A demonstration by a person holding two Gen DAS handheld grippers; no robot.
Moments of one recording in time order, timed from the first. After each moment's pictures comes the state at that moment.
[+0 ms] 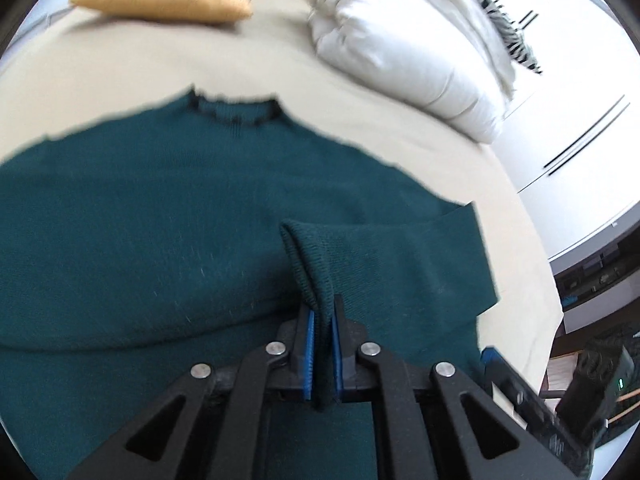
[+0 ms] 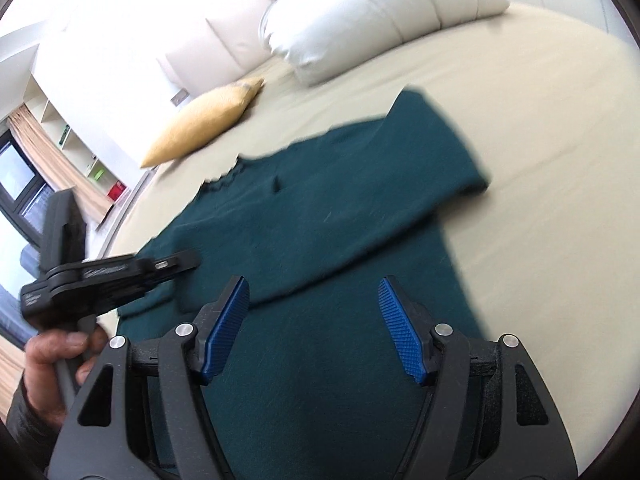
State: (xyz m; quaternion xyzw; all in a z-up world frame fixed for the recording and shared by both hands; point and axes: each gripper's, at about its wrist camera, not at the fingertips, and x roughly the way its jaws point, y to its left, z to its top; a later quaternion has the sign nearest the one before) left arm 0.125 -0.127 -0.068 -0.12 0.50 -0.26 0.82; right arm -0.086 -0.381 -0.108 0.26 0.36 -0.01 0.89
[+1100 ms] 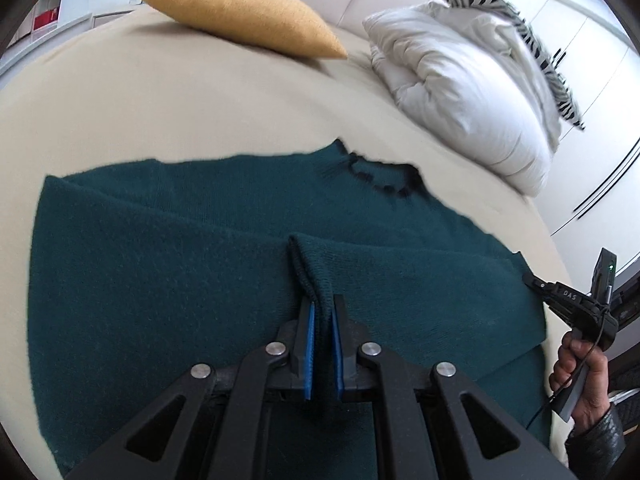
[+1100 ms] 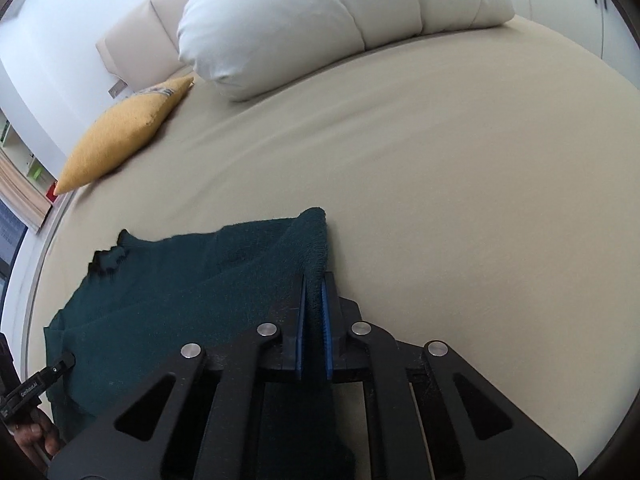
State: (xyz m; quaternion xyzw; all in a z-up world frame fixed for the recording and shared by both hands) left arm 0.186 -0.029 -0.122 -0.14 0.47 -0.19 0.85; right arm 0.113 -0.461 -0.144 0.21 0.43 -0.09 0.87
